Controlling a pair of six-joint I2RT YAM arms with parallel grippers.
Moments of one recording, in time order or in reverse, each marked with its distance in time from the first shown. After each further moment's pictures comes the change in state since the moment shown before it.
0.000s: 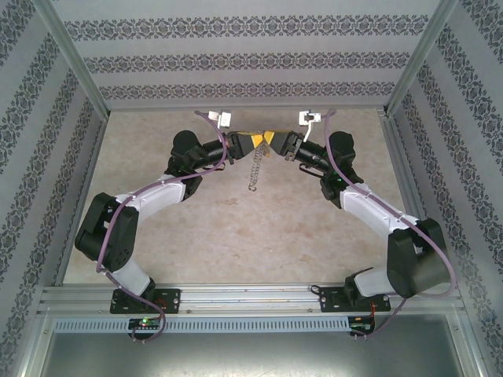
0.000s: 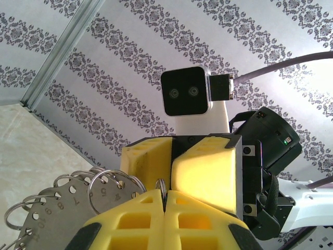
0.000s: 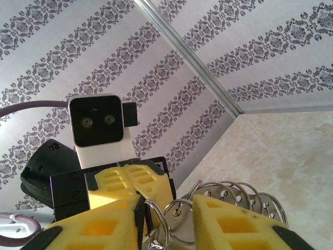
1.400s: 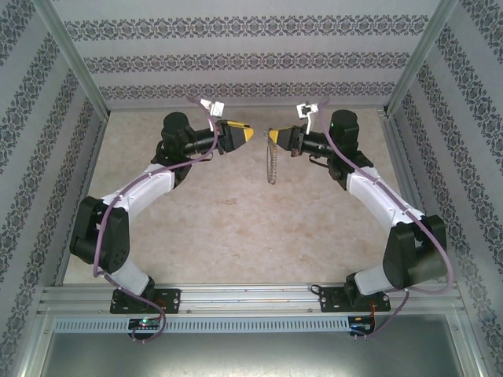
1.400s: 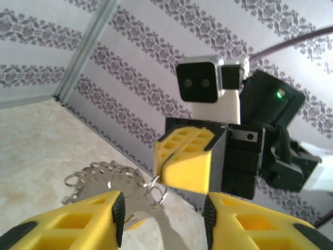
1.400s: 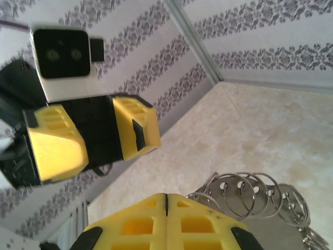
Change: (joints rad) left arm 0.101 -0.031 0.148 -0.359 0.129 0.209; right arm -0.092 0.061 0.240 -0.497 -0.203 -0.392
